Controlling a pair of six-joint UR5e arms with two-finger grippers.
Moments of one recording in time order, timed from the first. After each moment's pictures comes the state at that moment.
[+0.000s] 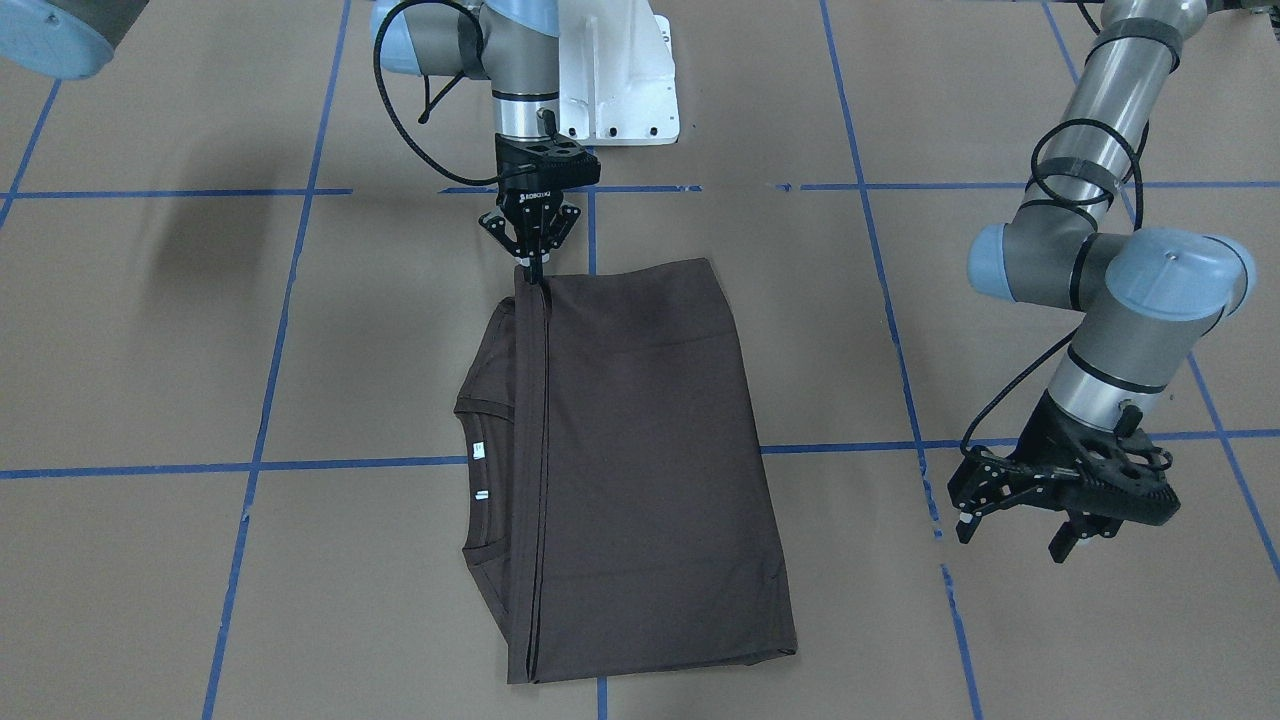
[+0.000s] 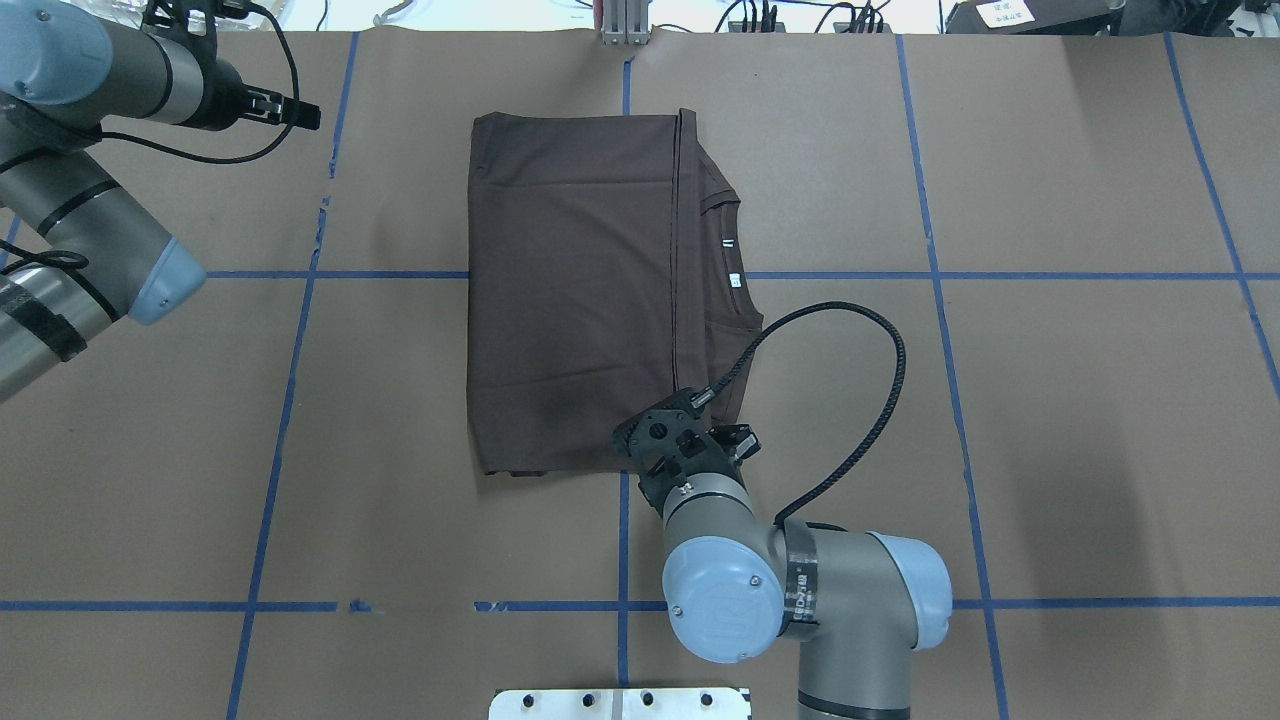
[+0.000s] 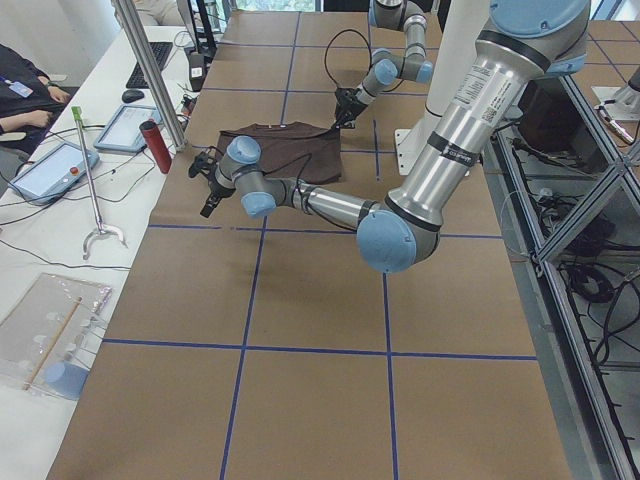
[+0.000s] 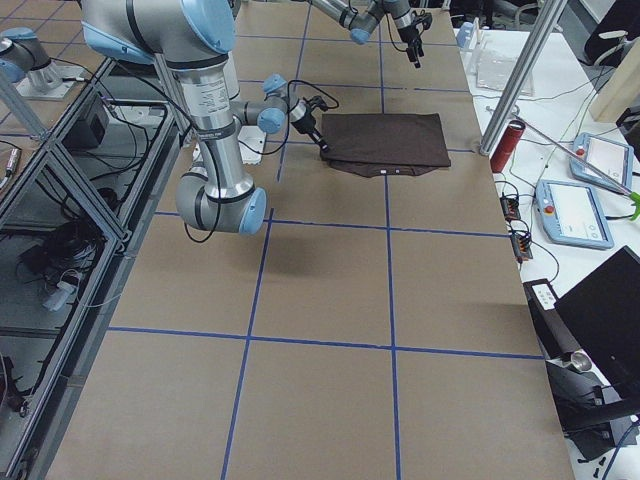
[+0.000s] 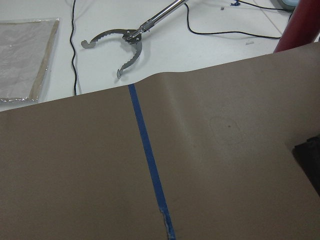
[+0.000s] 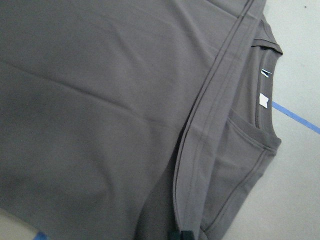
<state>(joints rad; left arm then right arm) -1.01 -2.09 -1.25 -2.40 -1.86 -0.73 0.17 -1.09 1.83 -1.51 1.08 1.01</state>
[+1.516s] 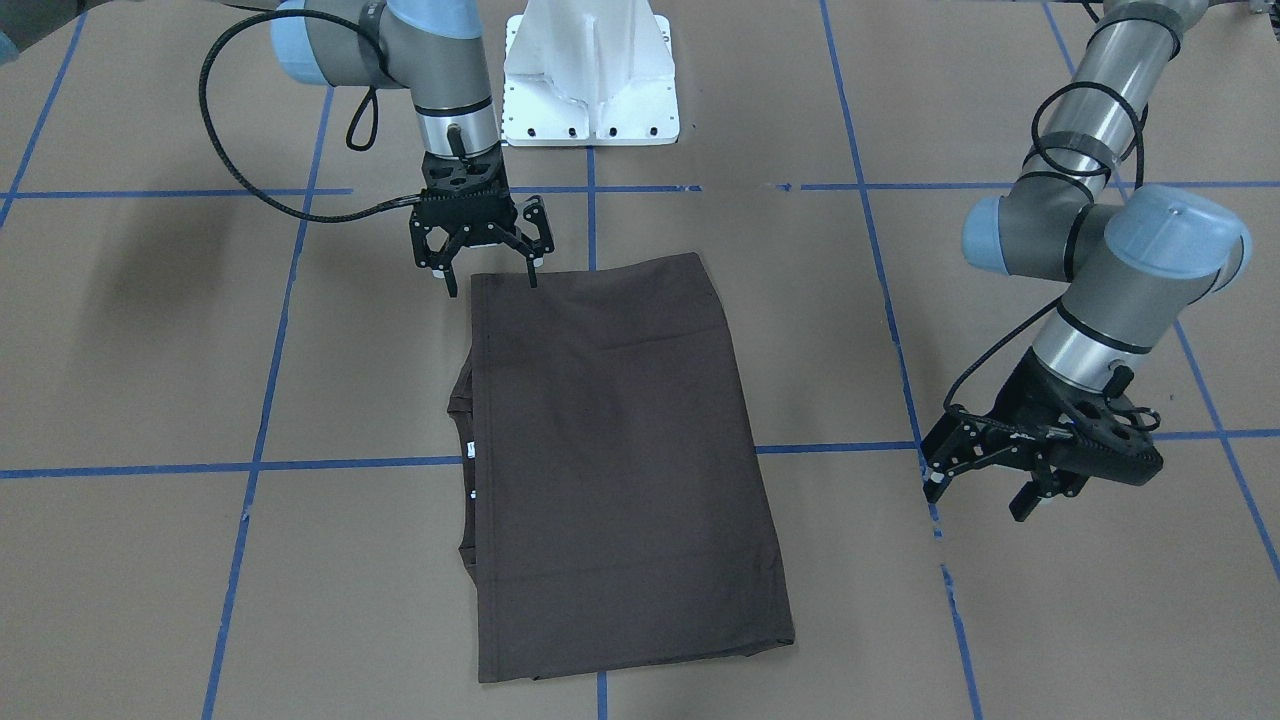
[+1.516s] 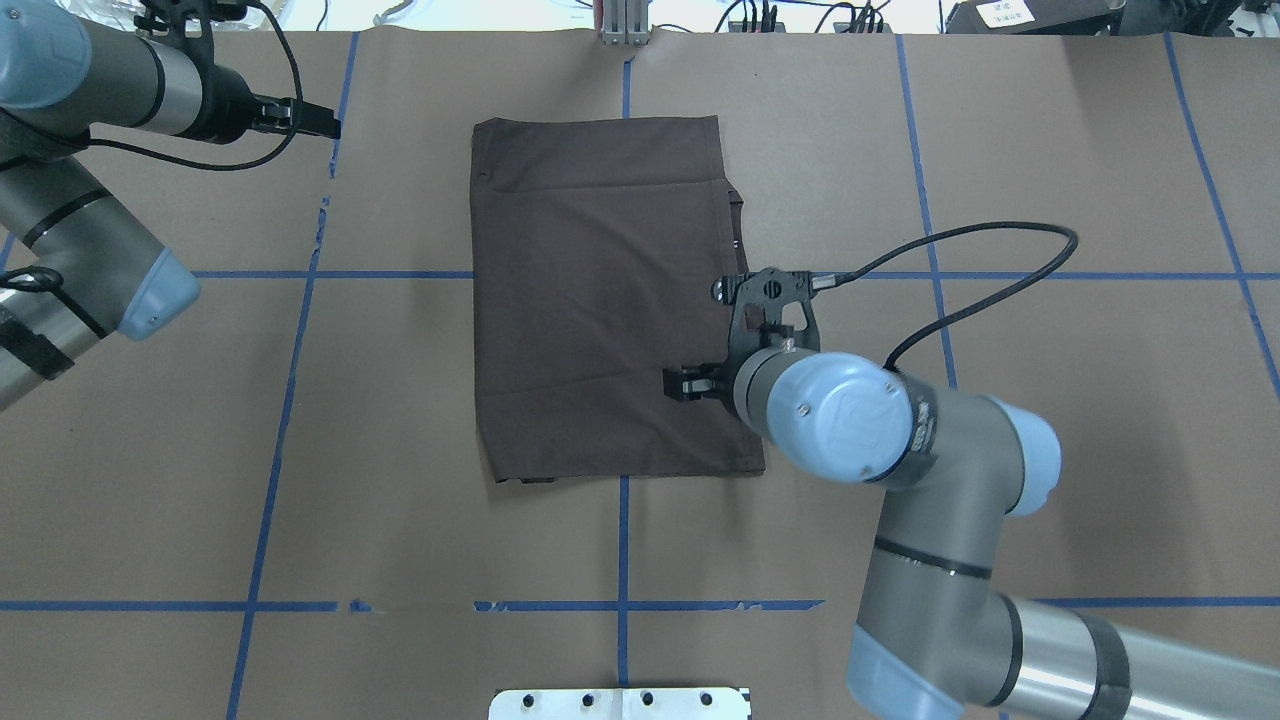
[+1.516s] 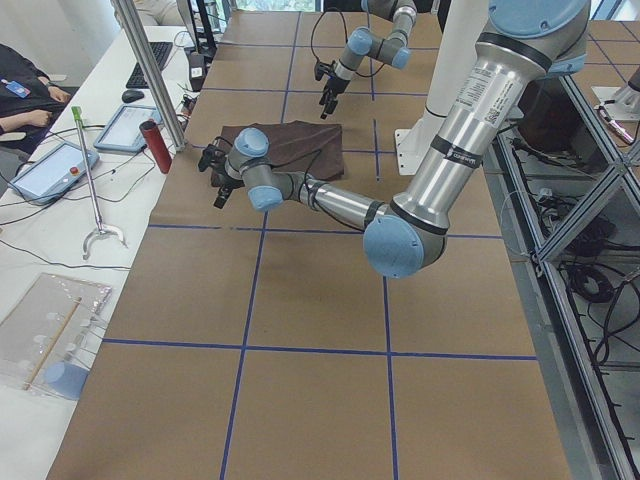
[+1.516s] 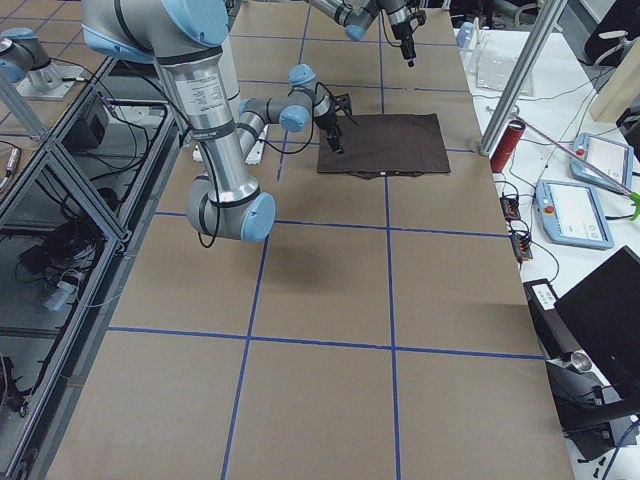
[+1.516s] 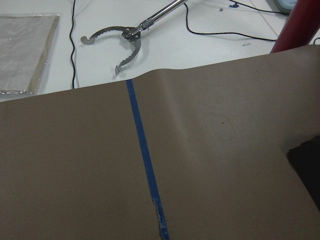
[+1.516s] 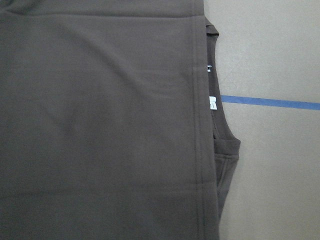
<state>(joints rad) -0.98 -2.03 -1.41 -2.39 -1.96 -0.91 0.41 -1.10 1.88 -1.37 1.47 1.25</state>
